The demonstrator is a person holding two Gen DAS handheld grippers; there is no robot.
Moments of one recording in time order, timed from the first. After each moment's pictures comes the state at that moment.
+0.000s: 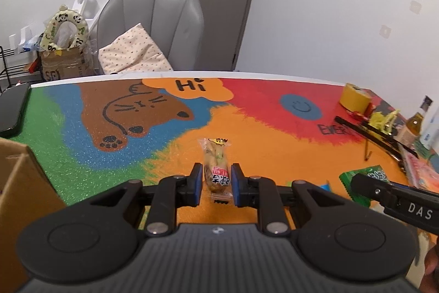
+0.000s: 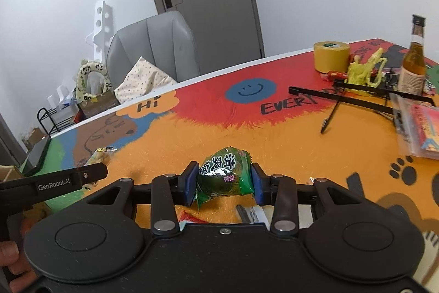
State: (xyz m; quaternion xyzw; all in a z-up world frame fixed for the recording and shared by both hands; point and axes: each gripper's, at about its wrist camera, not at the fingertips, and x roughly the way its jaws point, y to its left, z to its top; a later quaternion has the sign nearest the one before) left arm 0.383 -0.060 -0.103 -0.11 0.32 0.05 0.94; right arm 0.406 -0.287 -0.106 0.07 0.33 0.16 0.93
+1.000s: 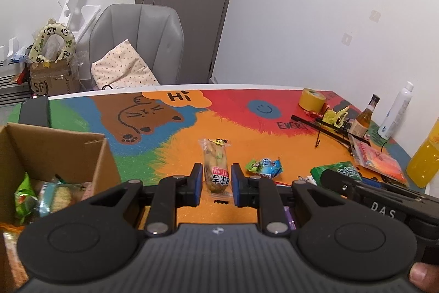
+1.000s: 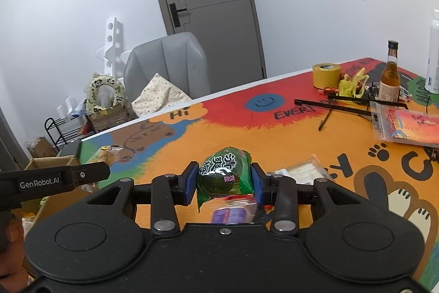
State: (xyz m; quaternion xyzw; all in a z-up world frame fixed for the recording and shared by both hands) left arm 0.282 -0.048 -0.041 -0.10 0.30 -0.01 0.95; right arm 0.313 -0.270 -0.061 0.07 0.28 0.16 0.94
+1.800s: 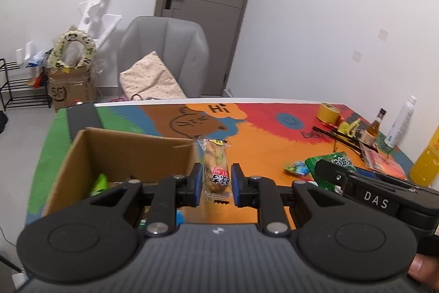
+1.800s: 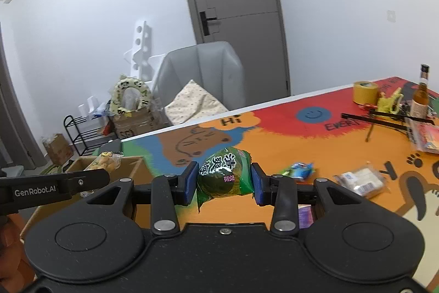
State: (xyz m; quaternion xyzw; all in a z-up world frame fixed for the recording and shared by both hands) left arm 0.220 0.034 -0.020 -0.11 0.28 0.02 0.95; right arm 0.270 -0.186 -0.036 0.06 0.25 0.19 0.95
